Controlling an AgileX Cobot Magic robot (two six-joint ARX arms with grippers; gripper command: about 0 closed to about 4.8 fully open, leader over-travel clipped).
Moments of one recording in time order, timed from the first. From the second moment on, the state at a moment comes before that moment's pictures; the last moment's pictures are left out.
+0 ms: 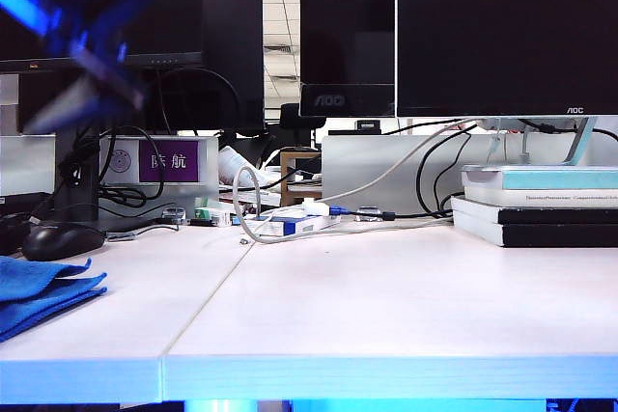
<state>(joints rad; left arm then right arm) 0.39 1.61 0.83 -0.64 0.62 0.17 0.95 2.30 2.27 -0.78 -0.46 0.25</state>
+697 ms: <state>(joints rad) 0.39 1.33 0.90 -0.69 0.71 0.12 0.83 2.04 2.27 -0.74 -0.37 0.24</state>
